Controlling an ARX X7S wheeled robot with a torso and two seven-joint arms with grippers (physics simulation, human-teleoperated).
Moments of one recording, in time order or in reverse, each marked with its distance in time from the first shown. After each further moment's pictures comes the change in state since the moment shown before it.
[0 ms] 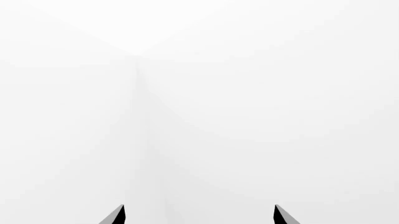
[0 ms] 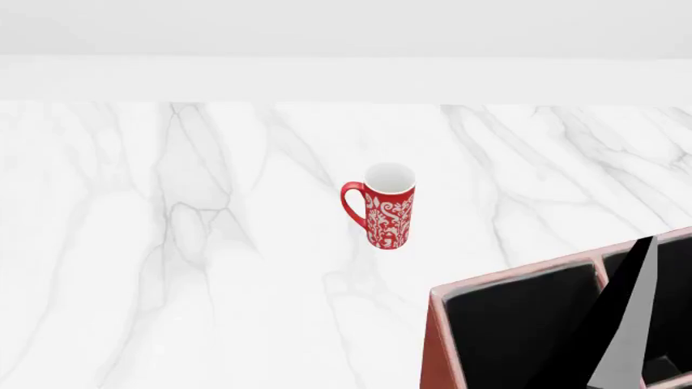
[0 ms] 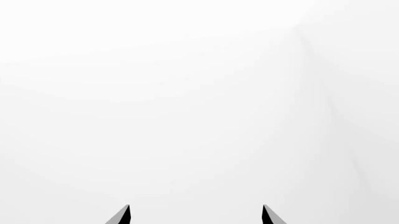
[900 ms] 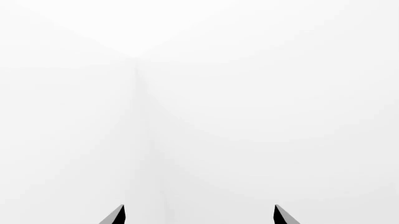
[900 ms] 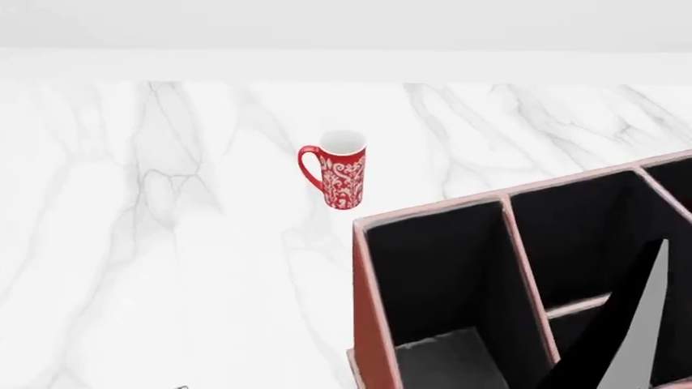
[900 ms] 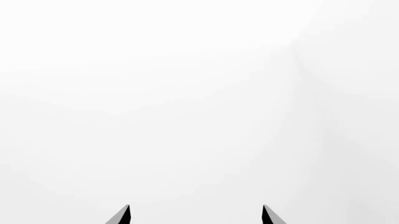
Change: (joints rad) left arm -0.024 0.001 0.007 0.002 0.009 -0.026 0.013; right arm 0.162 0.046 -0.193 0.000 -0.066 -0.019 0.065
